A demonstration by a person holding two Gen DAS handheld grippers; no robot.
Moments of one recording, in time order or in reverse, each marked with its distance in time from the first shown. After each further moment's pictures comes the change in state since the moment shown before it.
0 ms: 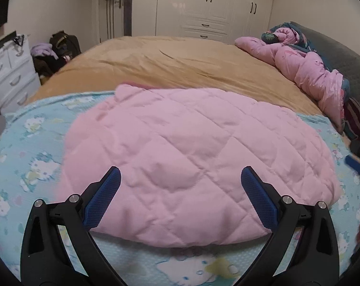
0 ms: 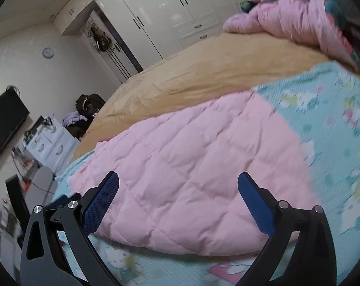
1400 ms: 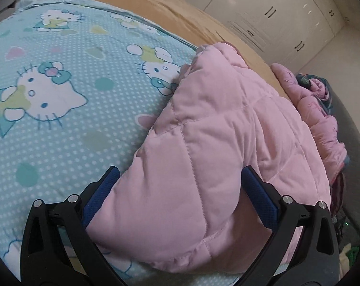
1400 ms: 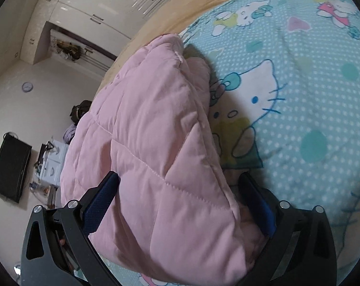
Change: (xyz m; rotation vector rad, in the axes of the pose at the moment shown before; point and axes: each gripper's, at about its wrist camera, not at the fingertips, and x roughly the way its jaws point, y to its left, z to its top) left arm 0.087 0.166 -0.051 -0.490 0.127 -0.177; right arm 0.077 -0.156 -0.044 0.348 0.208 0.119
